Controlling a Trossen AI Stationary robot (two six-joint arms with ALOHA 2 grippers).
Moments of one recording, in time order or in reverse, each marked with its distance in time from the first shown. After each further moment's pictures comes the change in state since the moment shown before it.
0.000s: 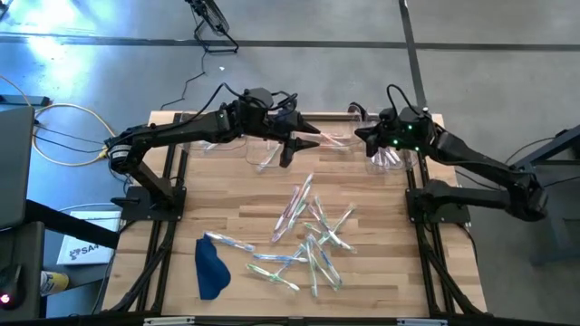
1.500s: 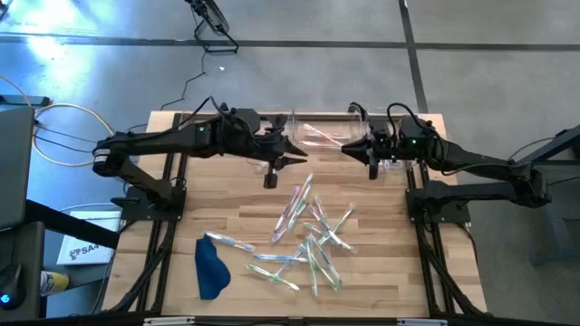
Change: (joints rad) left arm -0.186 -0.132 0.001 -0.223 -0.203 0.169; right arm 0.258 0.006 0.000 0.231 -0.112 -0.118
